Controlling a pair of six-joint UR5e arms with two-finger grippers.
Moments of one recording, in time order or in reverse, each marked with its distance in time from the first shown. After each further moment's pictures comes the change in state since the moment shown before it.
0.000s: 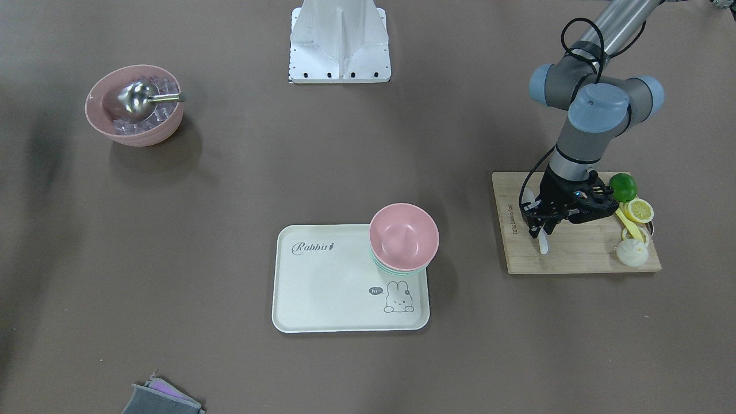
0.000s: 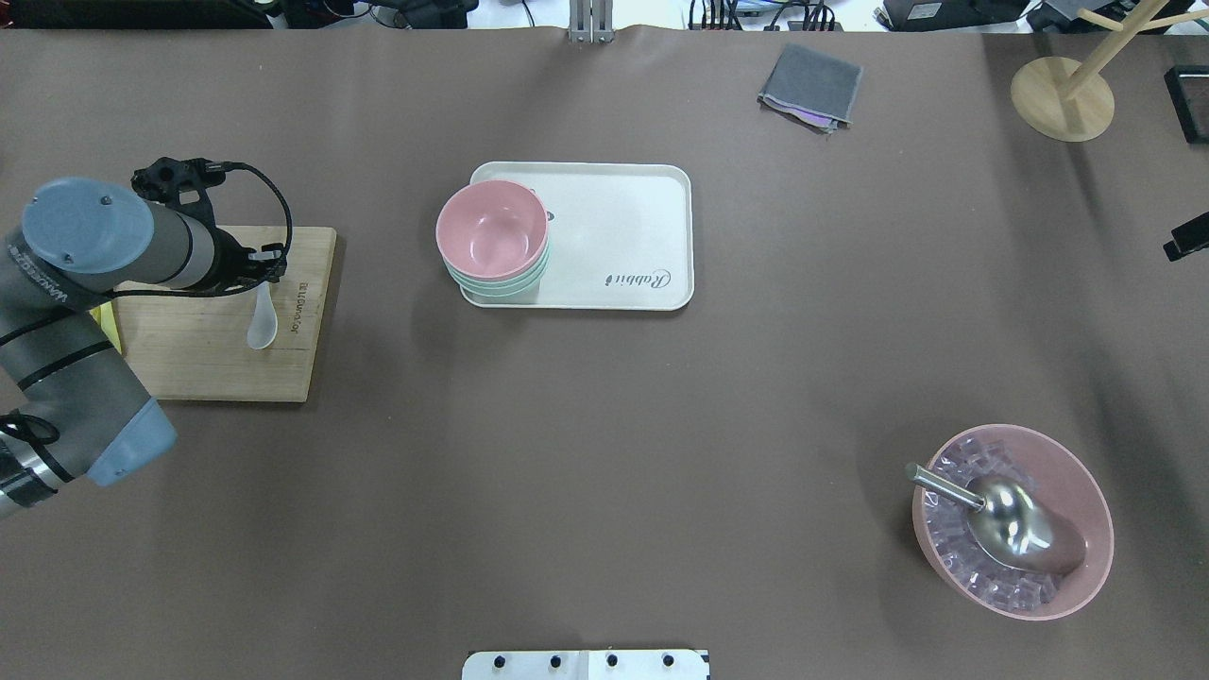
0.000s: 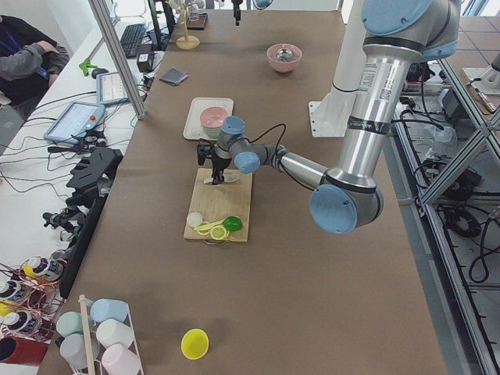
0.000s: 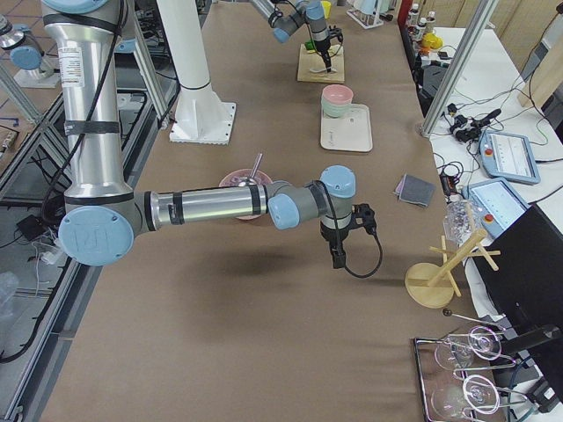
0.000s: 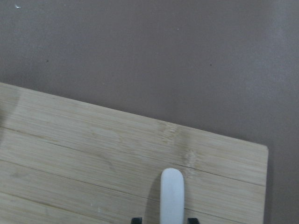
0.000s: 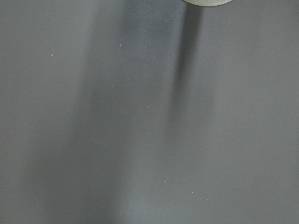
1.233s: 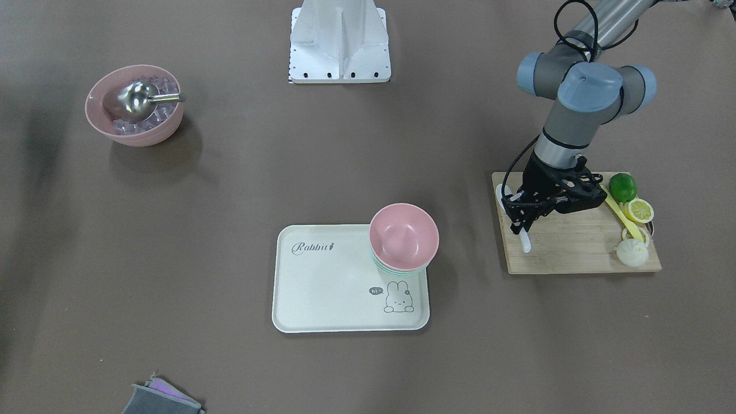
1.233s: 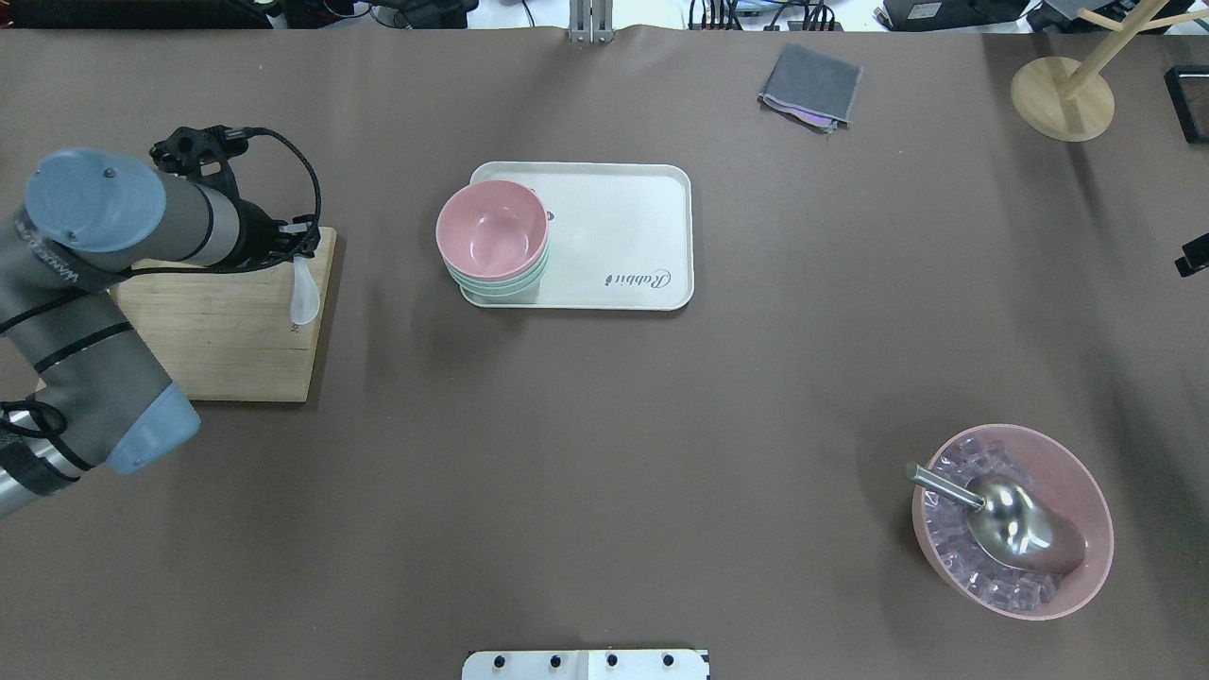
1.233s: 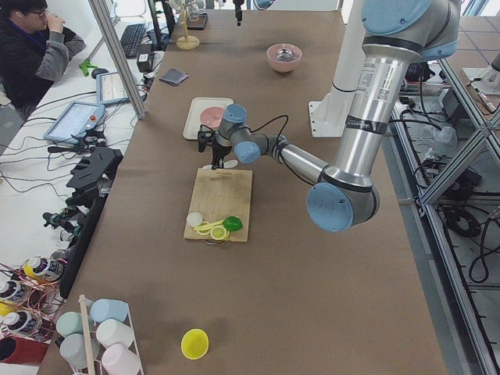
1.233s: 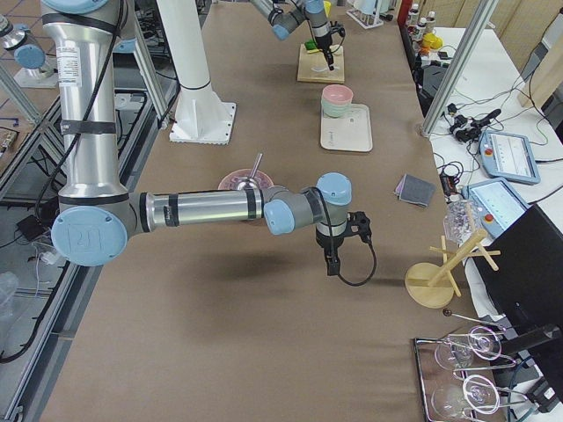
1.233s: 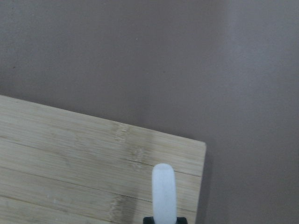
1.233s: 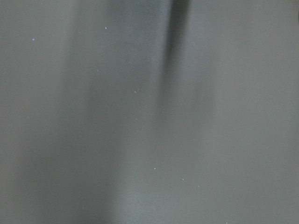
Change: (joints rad) left arm -0.002 -0.080 -0.079 0.036 -0.008 -0.099; right arm 0.000 -0.037 -0.006 0.005 -0.006 0.002
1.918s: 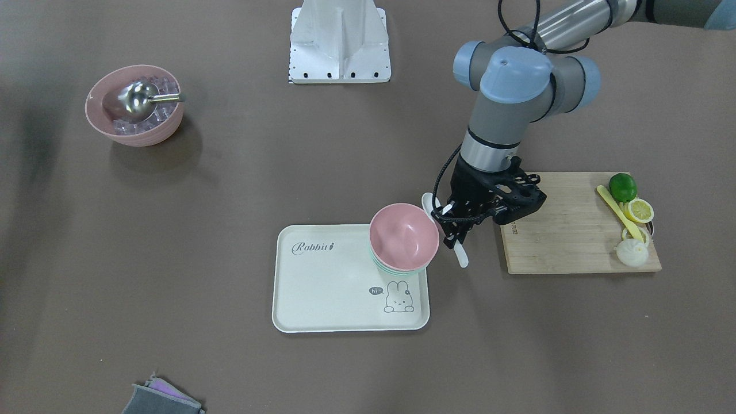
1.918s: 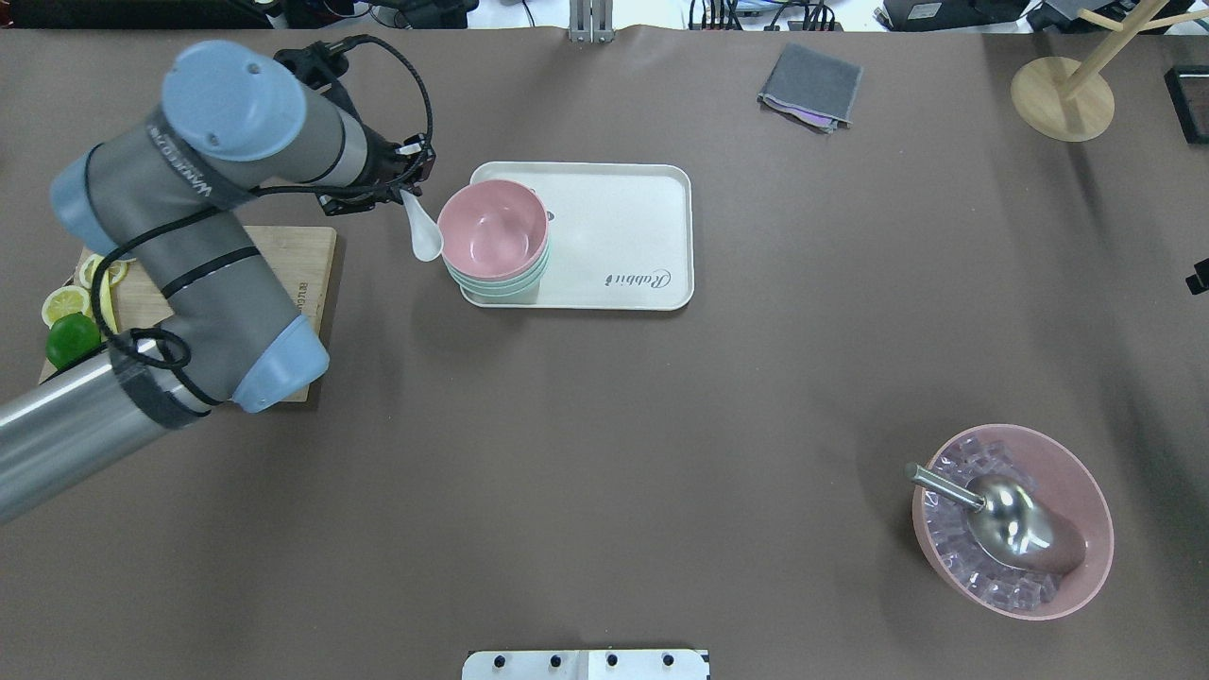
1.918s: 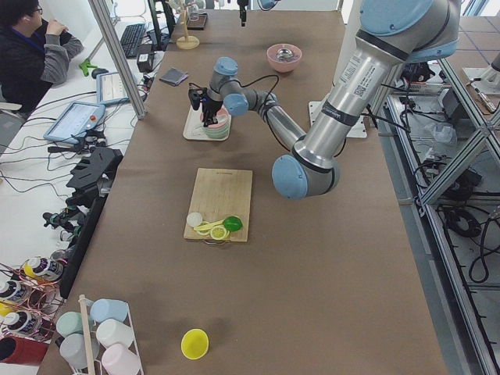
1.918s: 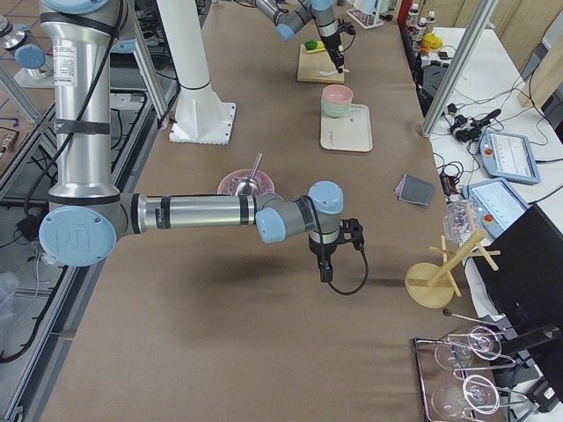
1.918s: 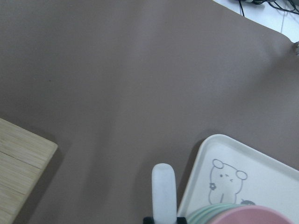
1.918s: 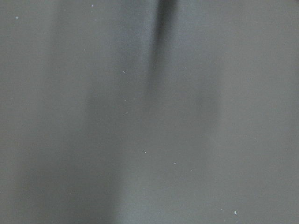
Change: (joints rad) left arm 0.032 -0.344 0.113 0.207 0.051 -0.252; right arm 0.000 -0.038 -0.005 0.051 0.005 0.008
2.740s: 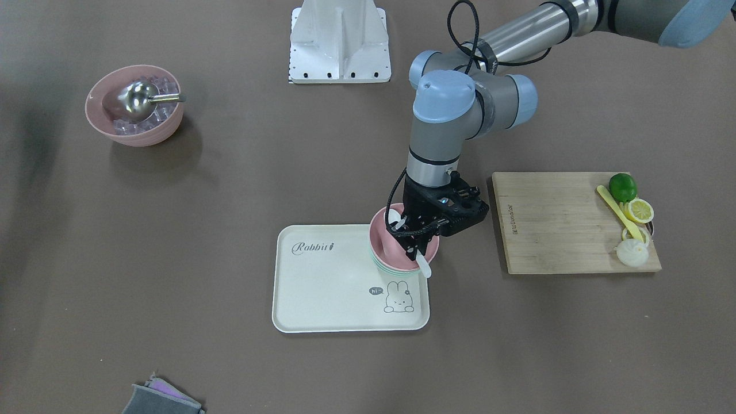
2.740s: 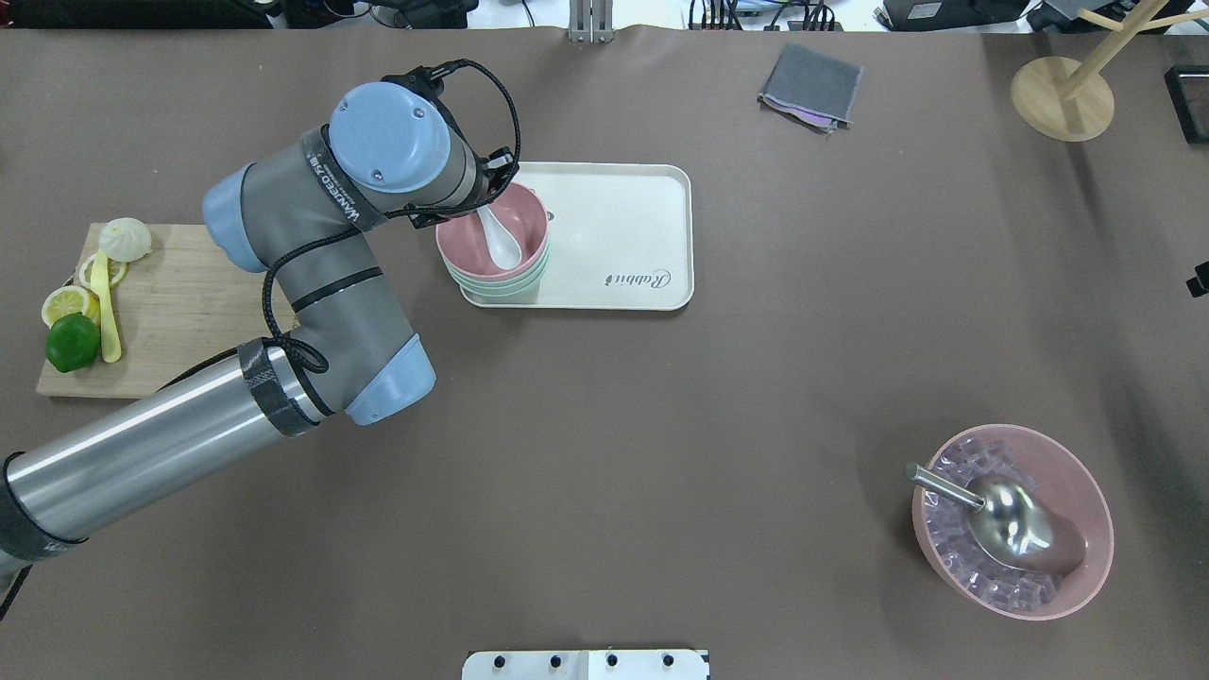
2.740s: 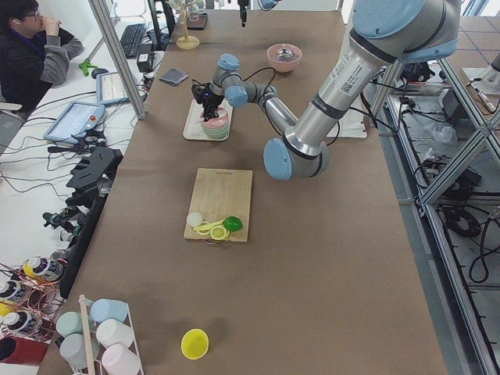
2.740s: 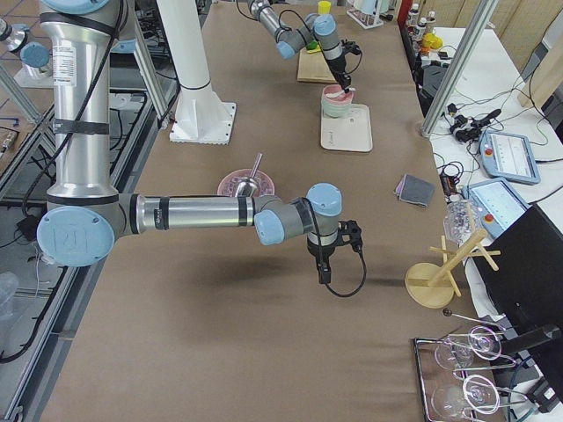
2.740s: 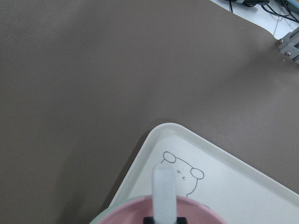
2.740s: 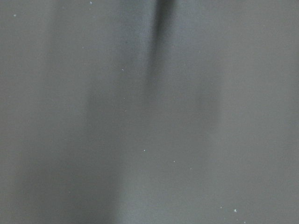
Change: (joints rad) left arm 0.070 -0.078 0.097 0.000 0.094 -0.035; right arm 0.000 -0.002 -0.001 0.001 0.002 0.002
